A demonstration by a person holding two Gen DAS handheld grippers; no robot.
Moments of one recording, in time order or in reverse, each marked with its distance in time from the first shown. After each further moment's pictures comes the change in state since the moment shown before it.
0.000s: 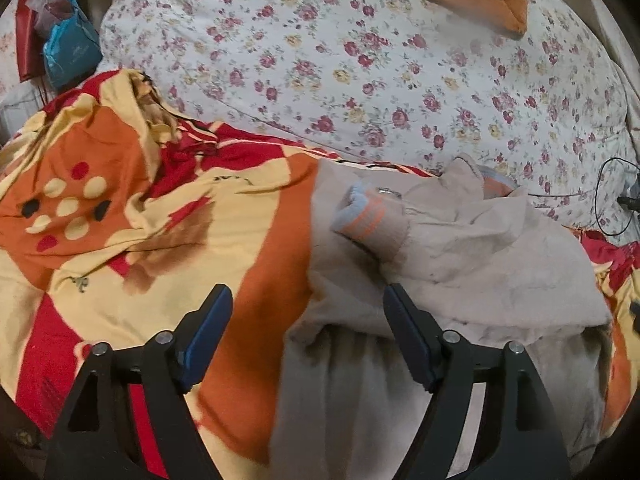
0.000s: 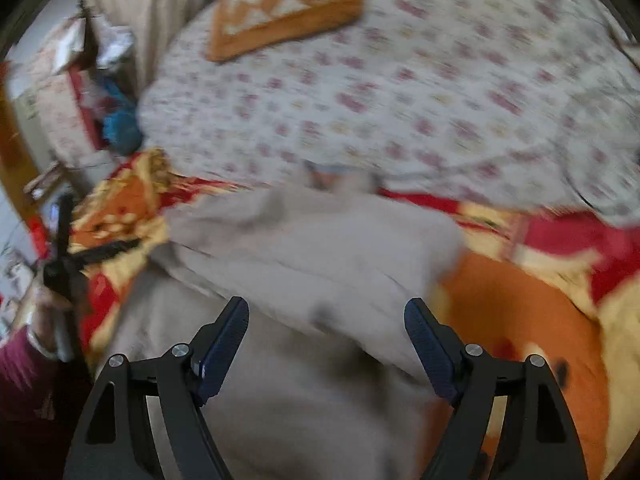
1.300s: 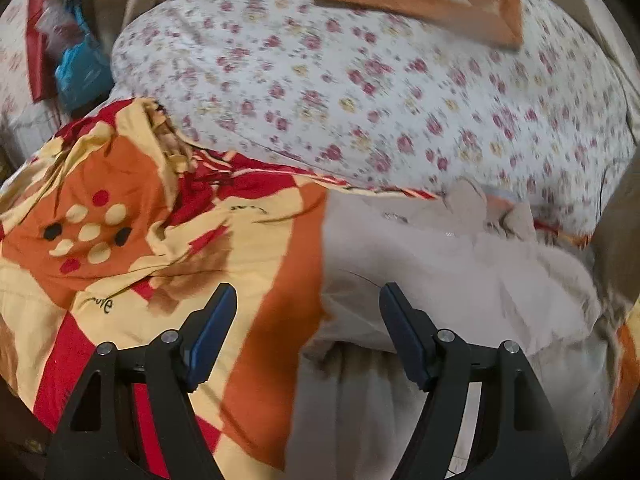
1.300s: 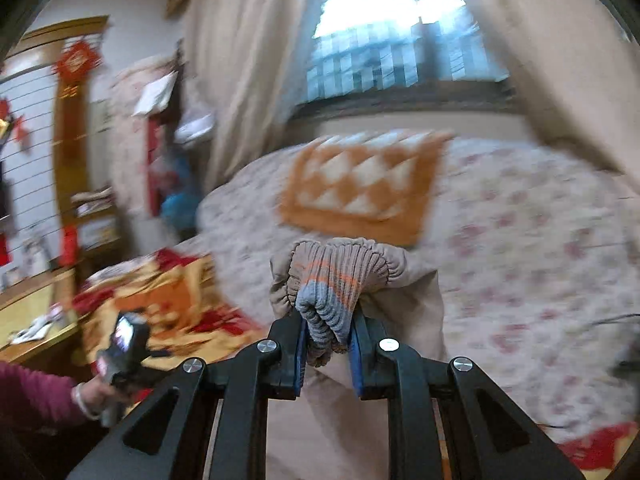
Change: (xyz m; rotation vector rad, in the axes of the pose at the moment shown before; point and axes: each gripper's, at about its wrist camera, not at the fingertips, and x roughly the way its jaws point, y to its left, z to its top) left arm -0.025 0.011 0.004 0.000 -0.101 0.056; right arm -0.103 0.096 0.165 -0.318 -0.407 0.224
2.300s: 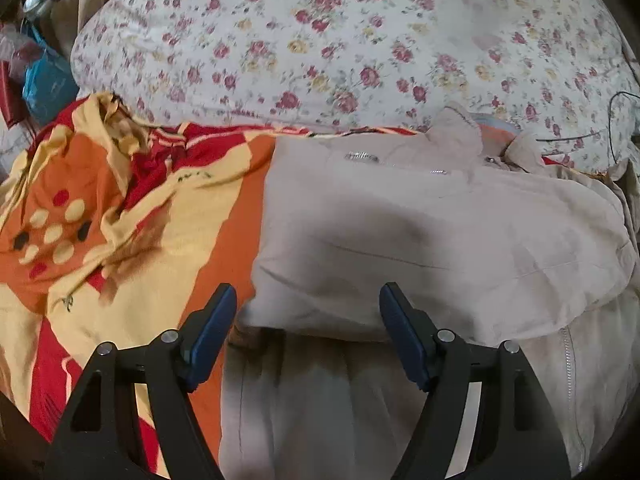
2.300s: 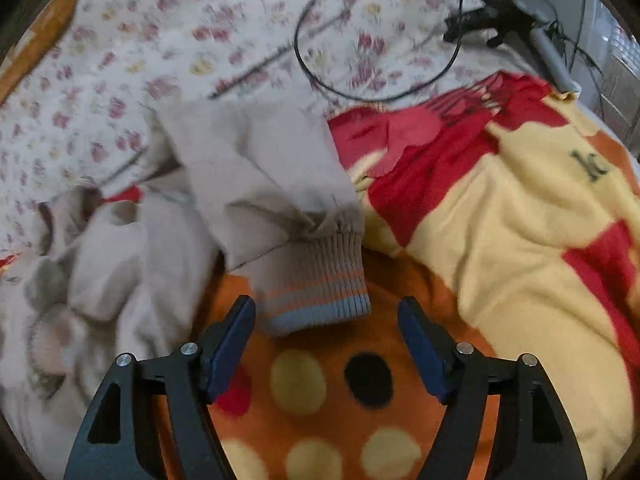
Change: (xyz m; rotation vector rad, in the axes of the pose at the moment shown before) left arm 0.051 -0.061 -0.026 0.148 0.125 0.031; right arm 0.015 -0.193 -0.286 0.609 0.520 -0.828
